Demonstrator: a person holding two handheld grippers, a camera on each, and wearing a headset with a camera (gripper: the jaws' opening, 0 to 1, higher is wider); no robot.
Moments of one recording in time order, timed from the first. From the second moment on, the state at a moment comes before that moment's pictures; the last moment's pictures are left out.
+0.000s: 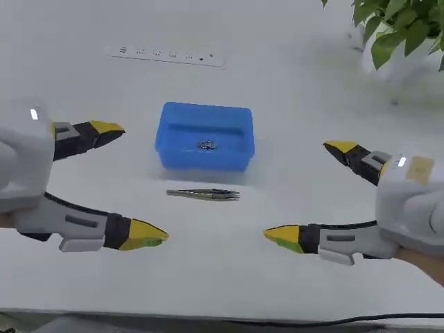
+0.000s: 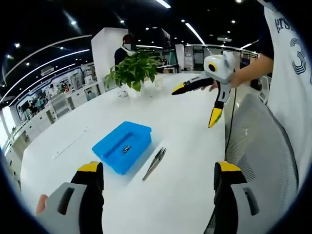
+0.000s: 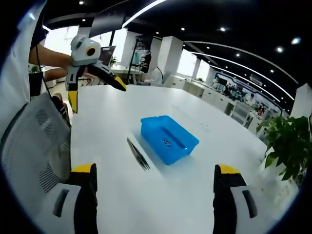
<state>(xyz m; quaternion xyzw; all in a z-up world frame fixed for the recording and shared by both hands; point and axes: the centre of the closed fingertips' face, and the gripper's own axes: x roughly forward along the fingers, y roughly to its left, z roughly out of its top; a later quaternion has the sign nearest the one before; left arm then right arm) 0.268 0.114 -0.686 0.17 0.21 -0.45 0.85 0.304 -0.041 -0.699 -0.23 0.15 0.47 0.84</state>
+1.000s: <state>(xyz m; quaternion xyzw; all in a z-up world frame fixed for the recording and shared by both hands) 0.267 0.132 -0.673 0.22 0.20 -0.45 0.84 0.291 -0.013 -0.695 -0.32 0.16 0.51 0.78</state>
